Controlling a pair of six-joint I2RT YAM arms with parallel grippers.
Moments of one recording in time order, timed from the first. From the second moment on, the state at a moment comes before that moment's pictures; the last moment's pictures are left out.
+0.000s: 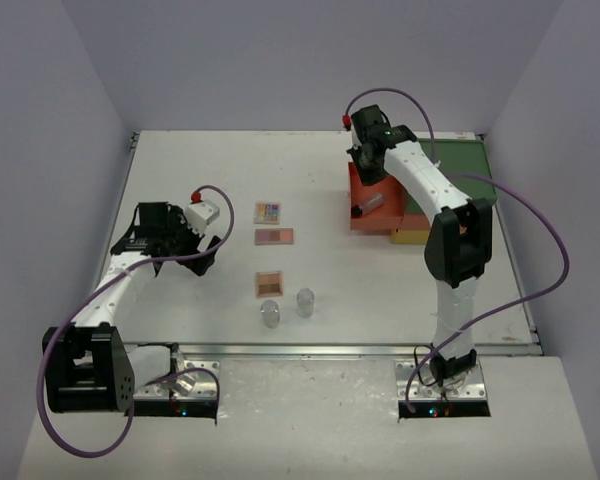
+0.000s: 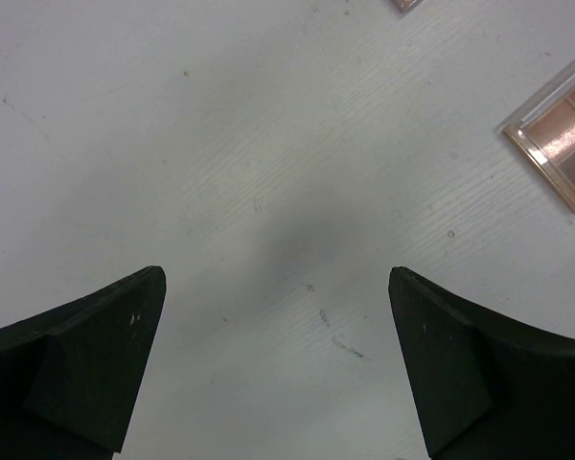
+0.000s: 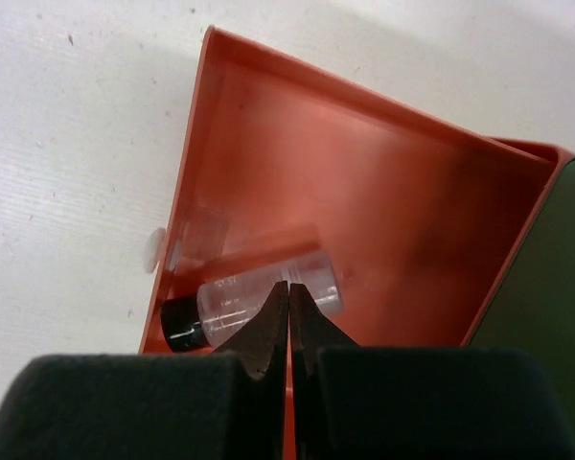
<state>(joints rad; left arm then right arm) 0.07 1.15 0.71 -0.46 0.36 0.59 0.34 2.08 1.90 -0.88 0.21 -0.04</state>
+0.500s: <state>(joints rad) 0.07 1.16 0.73 -0.48 0.38 0.59 0.34 2.01 1.90 -0.84 0.19 -0.07</state>
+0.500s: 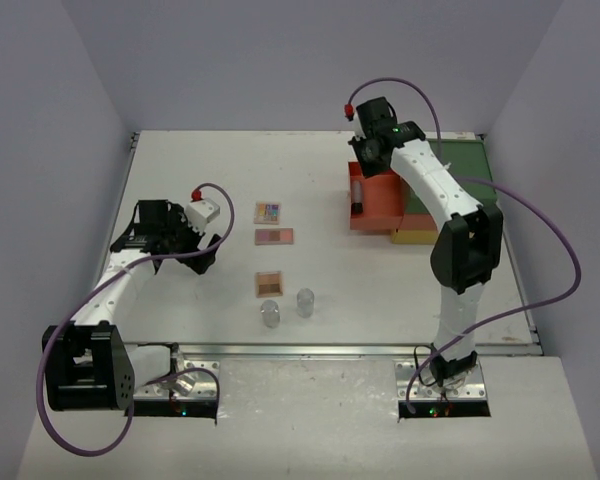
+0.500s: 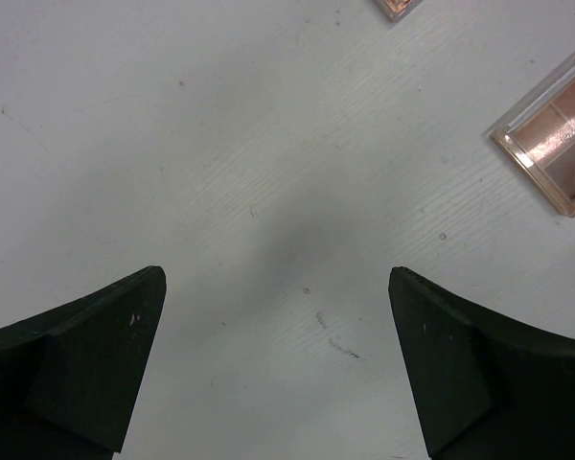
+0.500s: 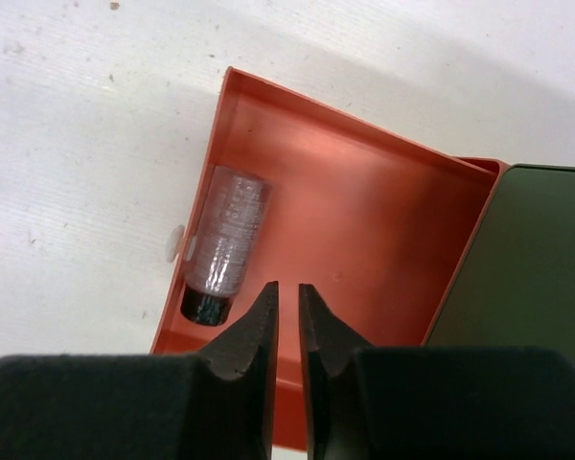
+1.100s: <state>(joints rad) 0.07 1.19 0.80 -0.50 0.39 0.57 0.80 1.40 1.23 -0.64 0.03 -0.08</state>
